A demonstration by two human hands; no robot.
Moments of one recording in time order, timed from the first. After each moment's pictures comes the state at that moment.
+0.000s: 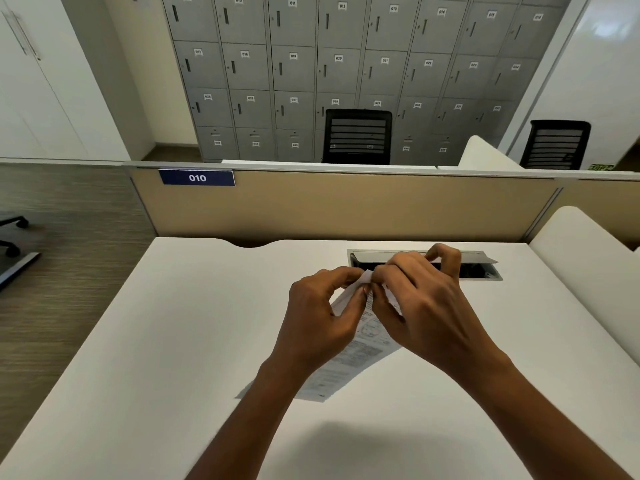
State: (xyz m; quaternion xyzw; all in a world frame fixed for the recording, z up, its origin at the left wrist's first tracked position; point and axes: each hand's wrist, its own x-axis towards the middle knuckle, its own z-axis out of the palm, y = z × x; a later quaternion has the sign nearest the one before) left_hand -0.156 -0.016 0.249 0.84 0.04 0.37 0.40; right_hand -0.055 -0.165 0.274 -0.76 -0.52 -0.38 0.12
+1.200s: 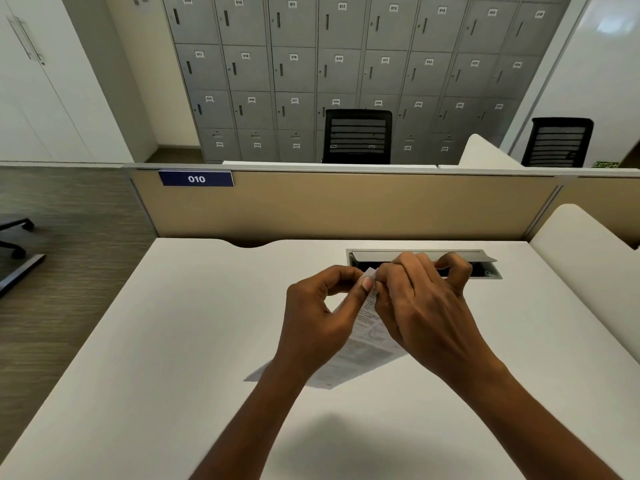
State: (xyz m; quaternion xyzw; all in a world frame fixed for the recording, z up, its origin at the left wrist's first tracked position) left_hand -0.154 -0.032 0.251 0.79 0.06 0.35 0.49; right_hand -0.063 -0.179 0.271 -0.77 -0.48 -0.42 0.06
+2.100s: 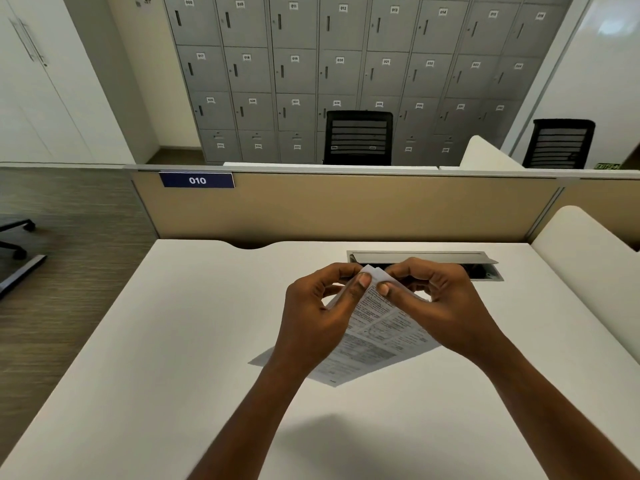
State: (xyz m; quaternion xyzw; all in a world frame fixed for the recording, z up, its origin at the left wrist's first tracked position) left_hand -0.148 -0.024 0.249 0.76 0.06 0.32 0.56; right_hand -0.041 -0.187 0.285 -0.74 -0.45 0.04 0.50
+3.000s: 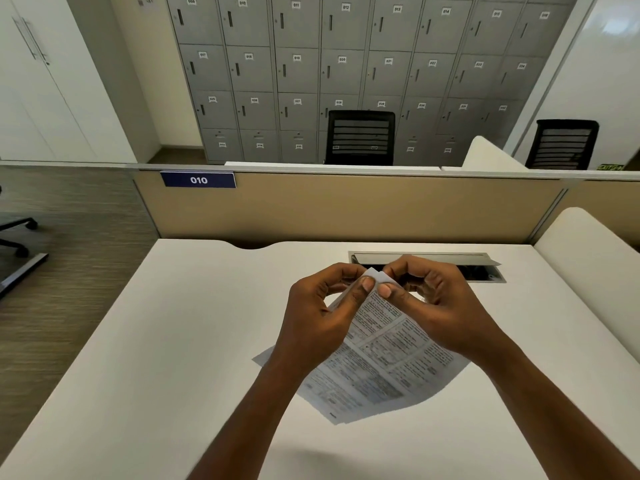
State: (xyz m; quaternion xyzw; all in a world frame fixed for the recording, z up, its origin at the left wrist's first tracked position) left_hand -0.147 -0.022 0.251 0.76 0.06 0.30 0.57; right_hand -0.036 -0.181 0.287 -0.72 -0.47 0.10 0.51
